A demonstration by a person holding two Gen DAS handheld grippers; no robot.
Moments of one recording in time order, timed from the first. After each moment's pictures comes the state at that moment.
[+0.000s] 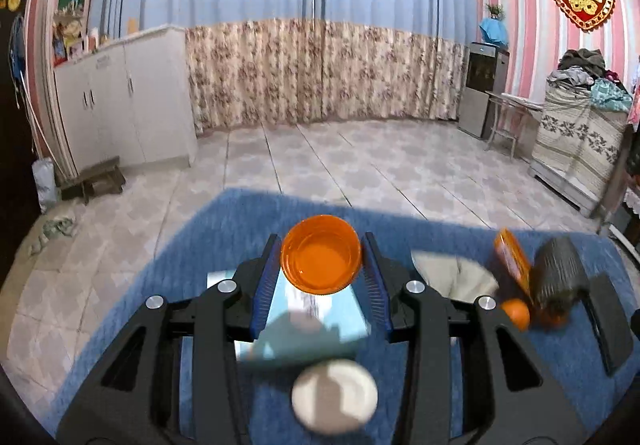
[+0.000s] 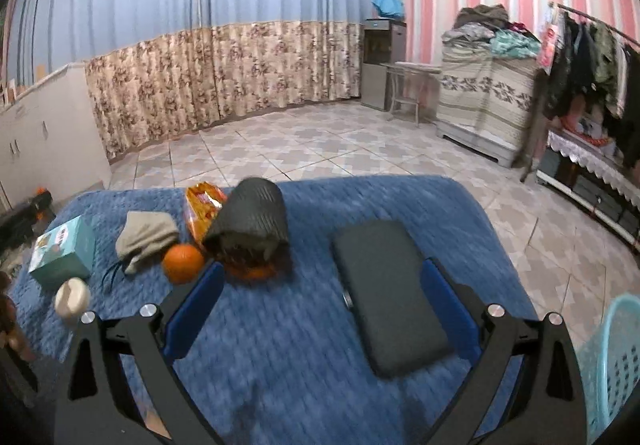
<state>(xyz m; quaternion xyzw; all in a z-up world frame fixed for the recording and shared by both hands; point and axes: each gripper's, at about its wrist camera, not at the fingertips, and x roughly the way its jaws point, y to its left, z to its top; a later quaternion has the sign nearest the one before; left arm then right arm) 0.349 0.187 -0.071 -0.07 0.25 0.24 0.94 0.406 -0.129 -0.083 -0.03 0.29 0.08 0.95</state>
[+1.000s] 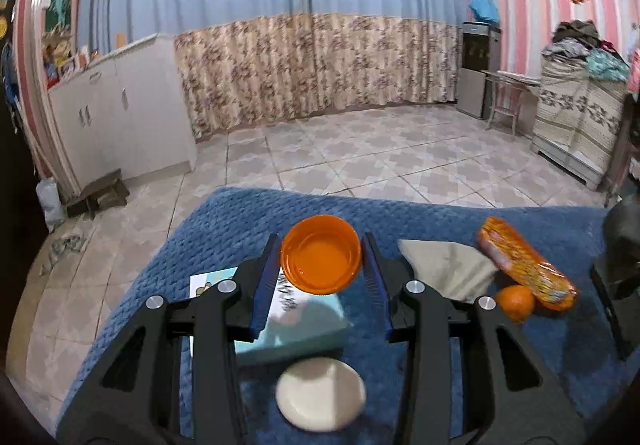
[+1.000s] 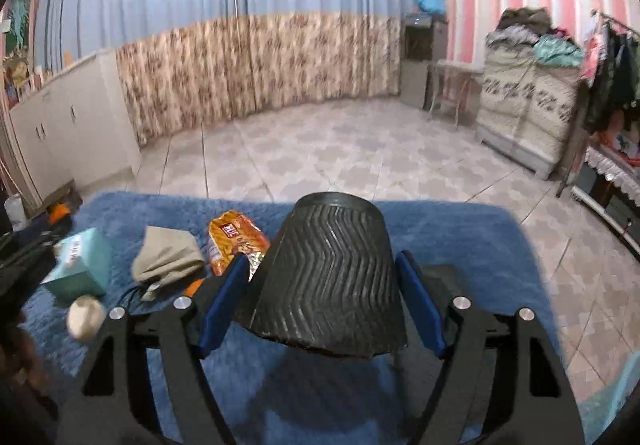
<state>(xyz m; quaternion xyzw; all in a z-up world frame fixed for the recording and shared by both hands) 0.359 0.157 -0.074 -0.03 0.27 0.23 0.93 0.429 -0.115 -0.067 -0.03 0.29 0.15 0.95</state>
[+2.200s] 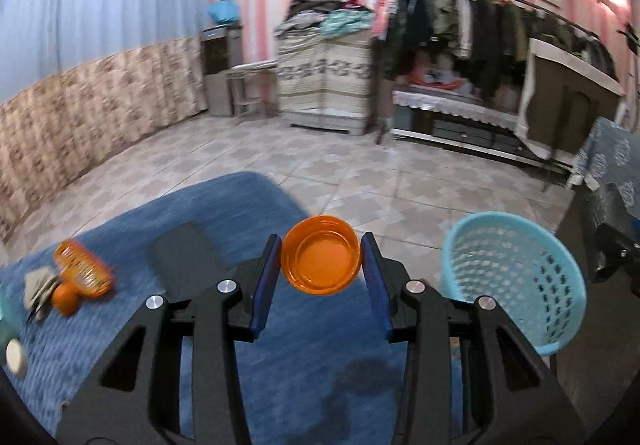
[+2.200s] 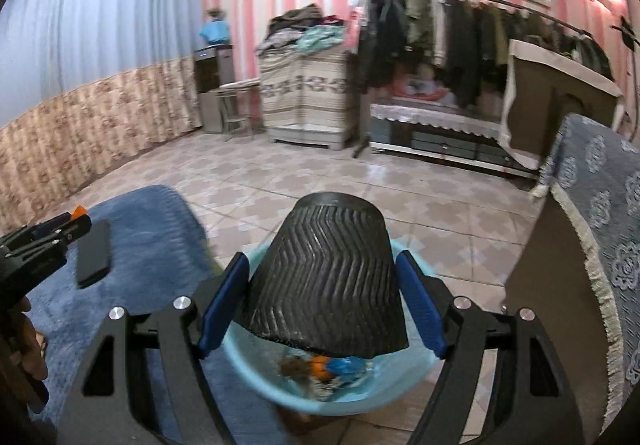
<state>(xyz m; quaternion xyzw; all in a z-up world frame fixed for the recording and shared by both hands) 0.300 -0.258 -0.052 0.06 0.26 -0.20 0.94 0.216 -0.499 -0.044 0.07 0.25 -0.19 0.95</state>
